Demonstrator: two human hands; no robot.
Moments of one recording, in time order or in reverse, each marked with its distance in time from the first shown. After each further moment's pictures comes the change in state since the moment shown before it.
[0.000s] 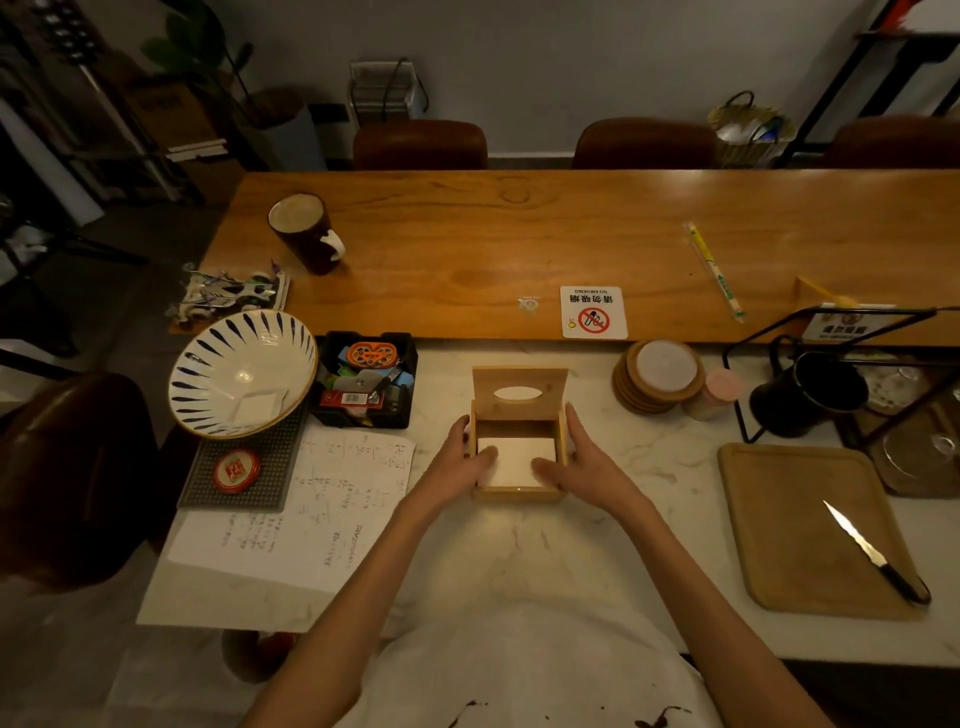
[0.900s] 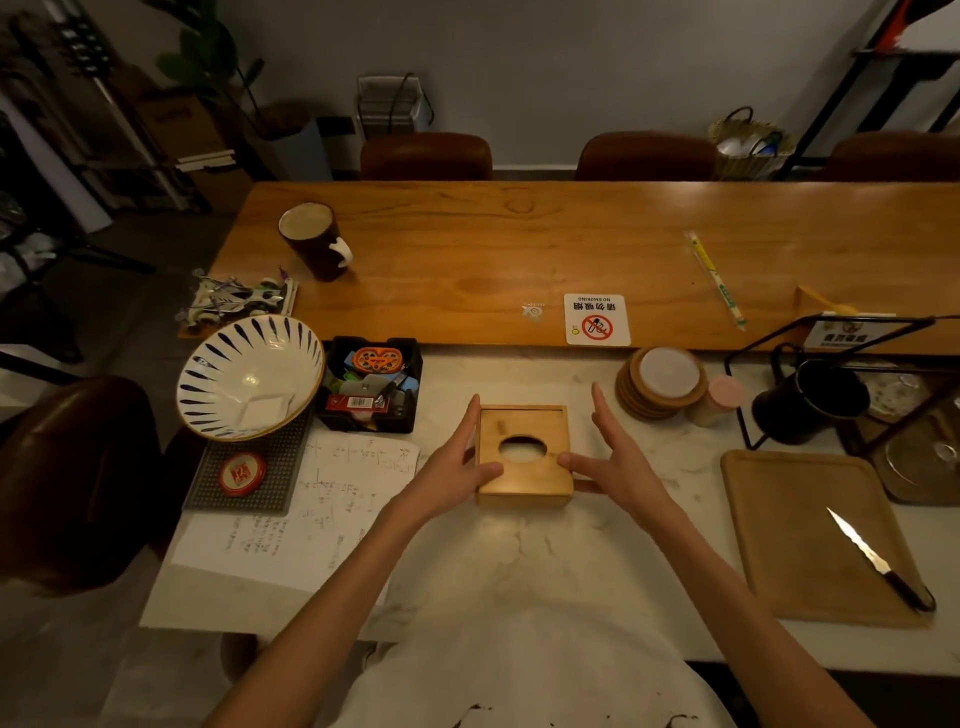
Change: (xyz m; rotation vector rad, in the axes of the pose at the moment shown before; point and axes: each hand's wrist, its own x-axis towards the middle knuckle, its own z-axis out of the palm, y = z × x) left_hand -0.014 0.002 -0.018 0.042 -0.146 0.180; right_hand -0.022 -0.007 -0.020 0.462 0.075 -0.100
